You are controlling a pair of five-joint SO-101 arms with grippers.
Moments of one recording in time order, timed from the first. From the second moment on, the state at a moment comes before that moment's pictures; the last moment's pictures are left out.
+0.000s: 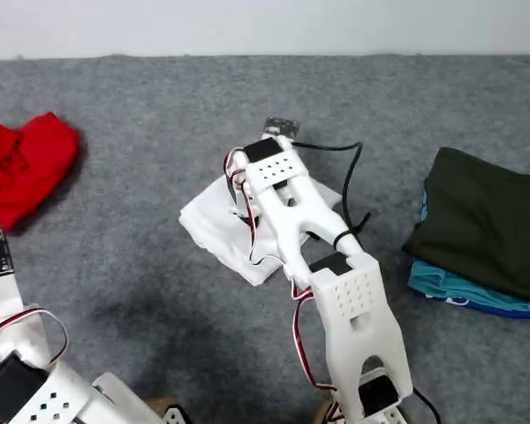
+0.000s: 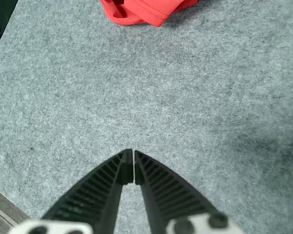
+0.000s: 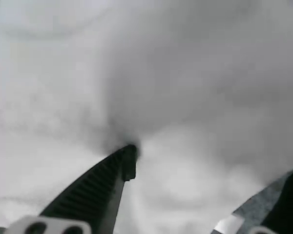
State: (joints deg) left arm -56.1 -71.5 51.5 85.4 -24.5; right arm -28.7 46.2 -32.9 83.6 -41.2
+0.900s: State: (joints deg) left arm -56.1 -71.5 51.5 85.4 -24.5; right arm -17.6 42.3 -42.2 100.4 -27.6
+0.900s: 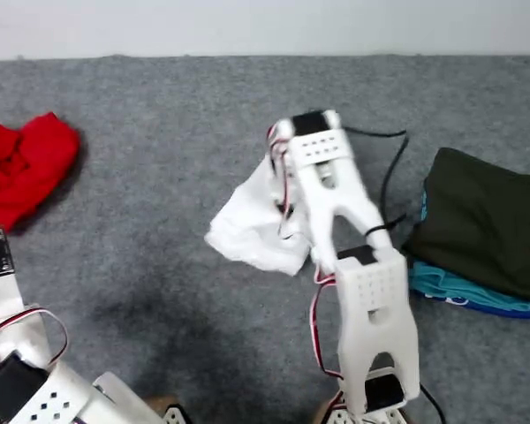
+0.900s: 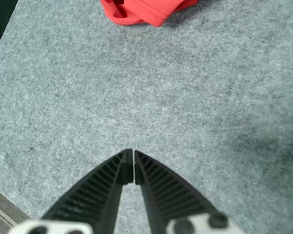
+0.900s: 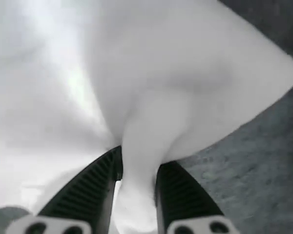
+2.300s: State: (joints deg) left arm -48.3 -71.5 52.7 85.4 -24.5; right arm 31.9 13.3 -25.1 93.9 26.9
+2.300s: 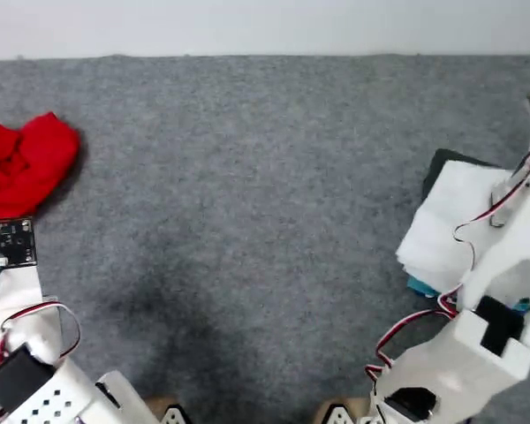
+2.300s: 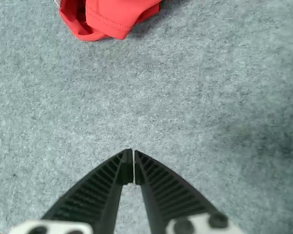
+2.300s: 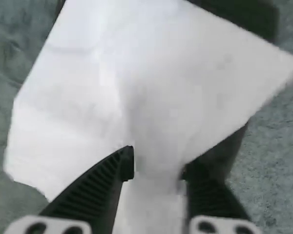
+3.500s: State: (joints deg) left arm -44.8 -46.0 39.3 82.1 -26.9; right arm 29.4 8.7 -21.3 100.7 21.4
